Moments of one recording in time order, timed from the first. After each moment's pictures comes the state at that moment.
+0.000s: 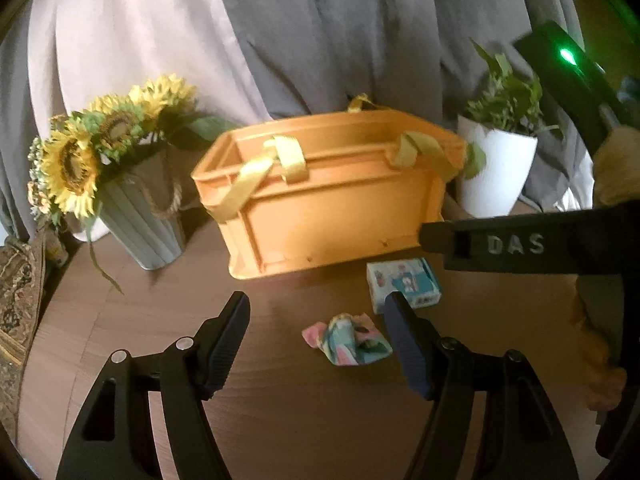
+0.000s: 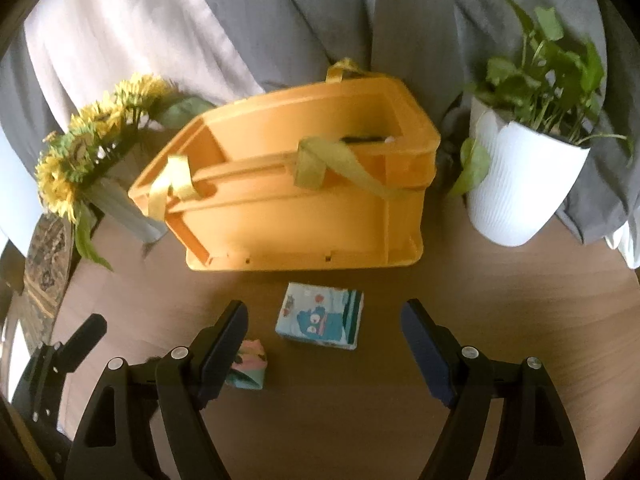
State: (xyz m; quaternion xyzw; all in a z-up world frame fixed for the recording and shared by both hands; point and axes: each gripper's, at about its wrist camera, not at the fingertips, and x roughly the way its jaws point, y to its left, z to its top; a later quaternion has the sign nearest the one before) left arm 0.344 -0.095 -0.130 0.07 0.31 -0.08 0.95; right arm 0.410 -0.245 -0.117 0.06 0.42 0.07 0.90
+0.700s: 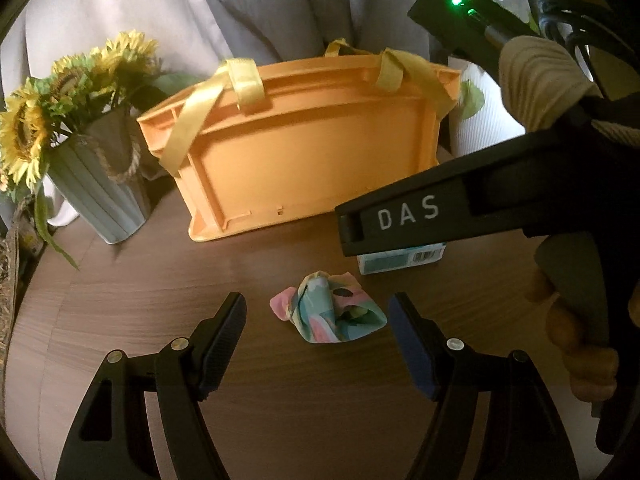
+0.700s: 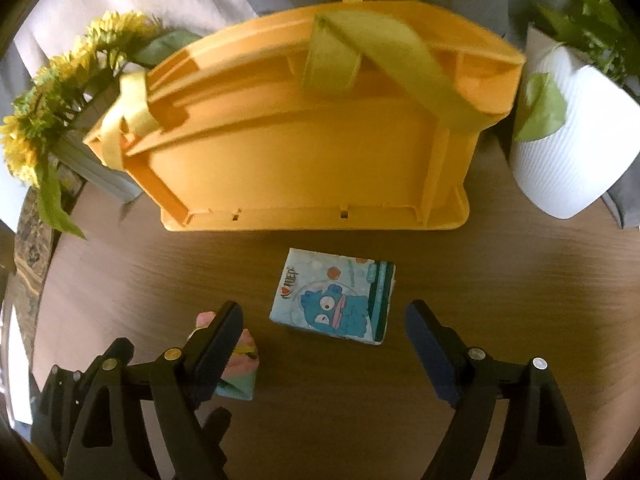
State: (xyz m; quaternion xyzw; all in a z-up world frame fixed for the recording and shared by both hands) left arm 0.369 -0.110 -0.183 0.09 0.35 -0.10 0.93; right arm 0.452 -0.227 -0.175 0.04 0.50 0.08 0.86
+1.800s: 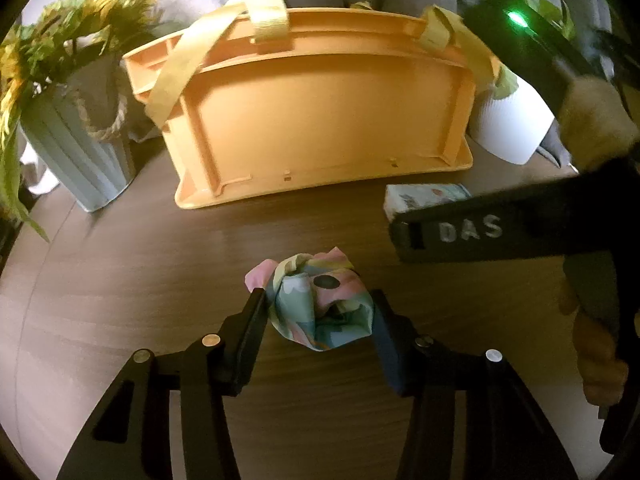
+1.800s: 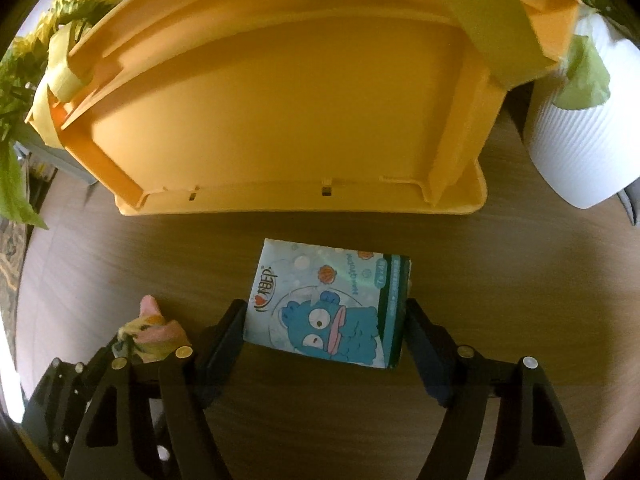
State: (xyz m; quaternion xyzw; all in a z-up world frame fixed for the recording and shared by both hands) left arm 0.402 -0.090 -0.210 0.05 0.40 -0.10 0.91; right arm 0.463 -0.231 -0.207 0.03 0.53 0.06 0.85
